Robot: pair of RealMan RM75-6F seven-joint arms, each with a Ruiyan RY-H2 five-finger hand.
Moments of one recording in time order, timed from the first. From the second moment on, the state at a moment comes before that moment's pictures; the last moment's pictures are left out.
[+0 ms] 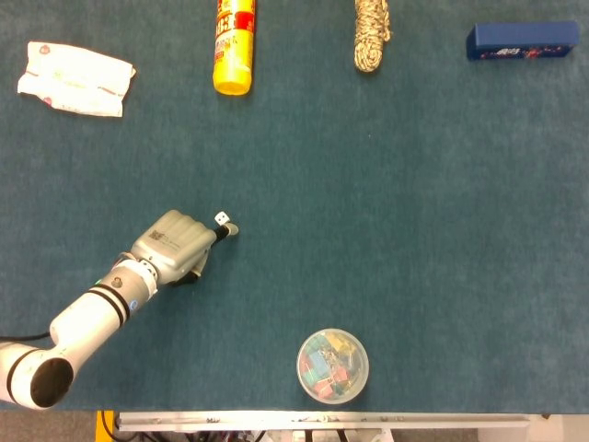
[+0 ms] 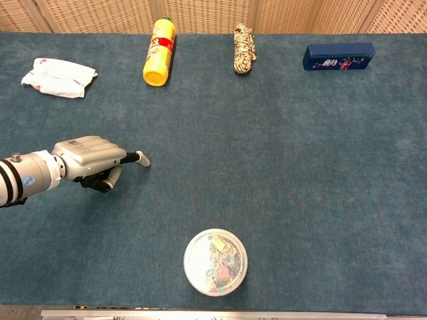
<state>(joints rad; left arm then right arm) -0.82 -1.32 0.15 -1.81 0.93 0.80 0.53 0.08 -1.03 0.10 -1.59 -1.46 1.46 0.15</state>
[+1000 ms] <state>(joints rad) -0.80 -1.29 0.15 -1.80 0.94 0.83 0.50 0.08 -1.03 0.10 -1.60 -1.46 1.46 0.15</state>
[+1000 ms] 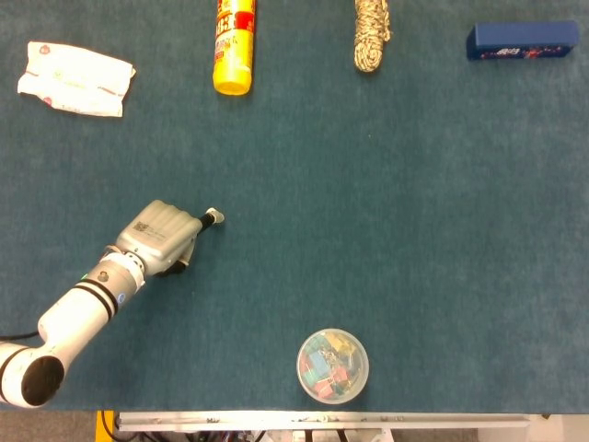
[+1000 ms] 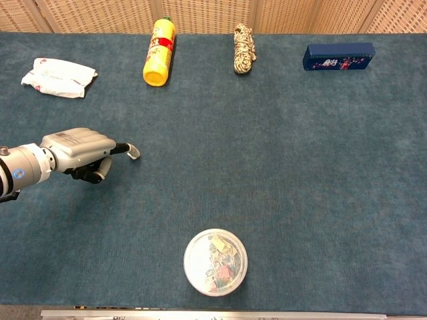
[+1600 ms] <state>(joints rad) -0.79 -1.28 0.14 -1.80 0.93 0.85 0.51 0.08 -1.03 0.09 -1.60 -1.46 1.46 0.15</state>
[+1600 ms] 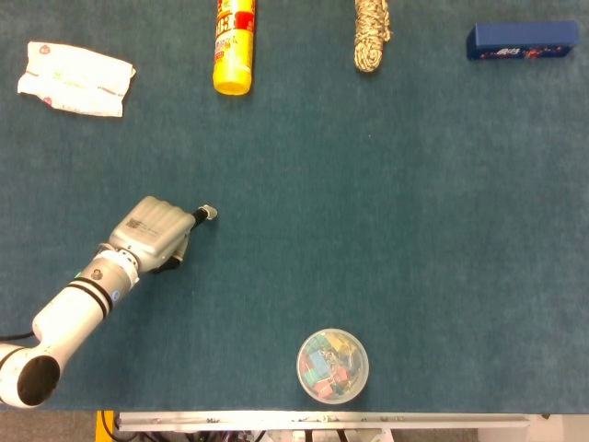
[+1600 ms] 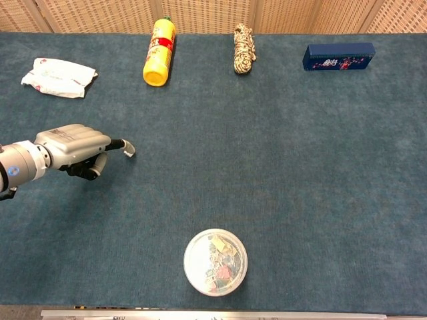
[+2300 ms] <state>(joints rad) -0.70 -1.21 0.16 -1.89 1.10 1.00 0.50 0.07 -1.03 0.09 -1.60 -1.47 1.47 0.15</state>
